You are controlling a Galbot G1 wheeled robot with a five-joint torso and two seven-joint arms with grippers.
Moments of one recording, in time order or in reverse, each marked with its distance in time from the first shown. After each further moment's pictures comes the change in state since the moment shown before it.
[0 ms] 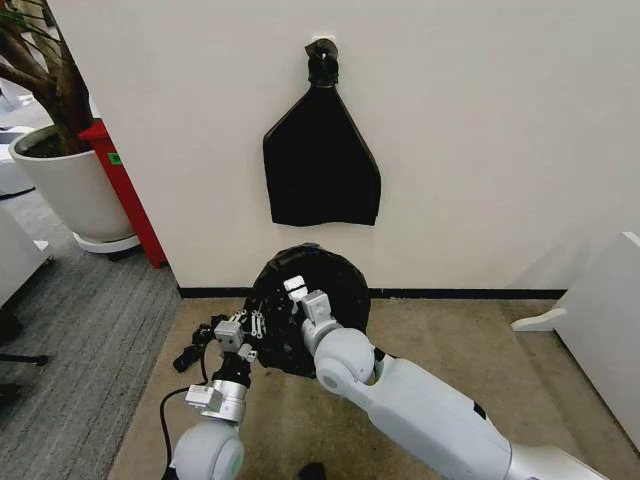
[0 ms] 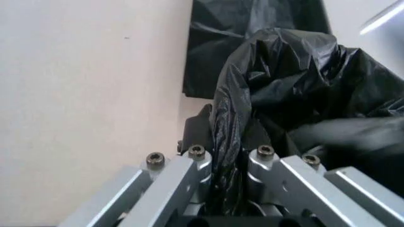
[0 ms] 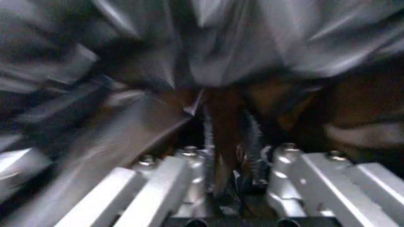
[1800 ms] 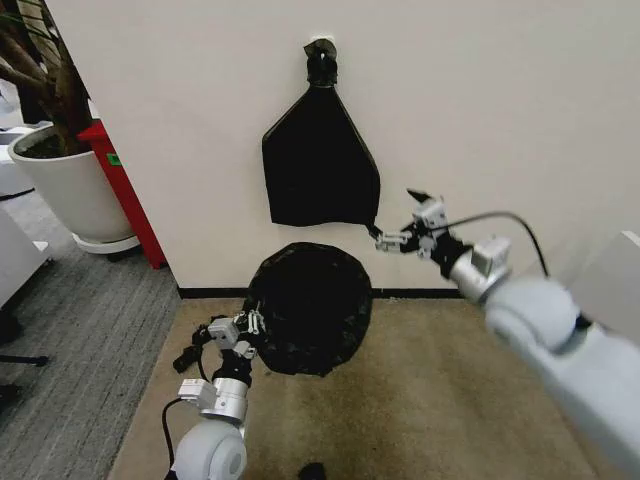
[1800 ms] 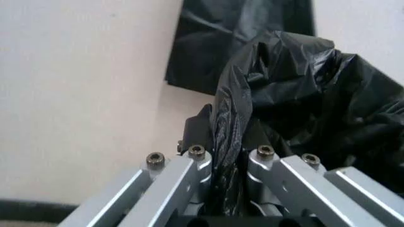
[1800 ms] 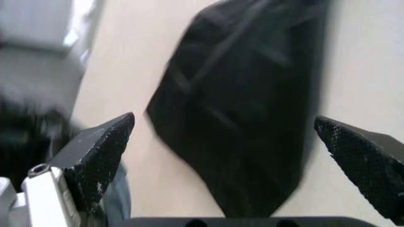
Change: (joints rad) left arm 0.021 -0.010 0.023 -0.065 -0.111 0.065 0.032; right arm 0.088 -0.533 0.434 0.079 -0.220 0.255 -0.780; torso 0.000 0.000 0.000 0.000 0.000
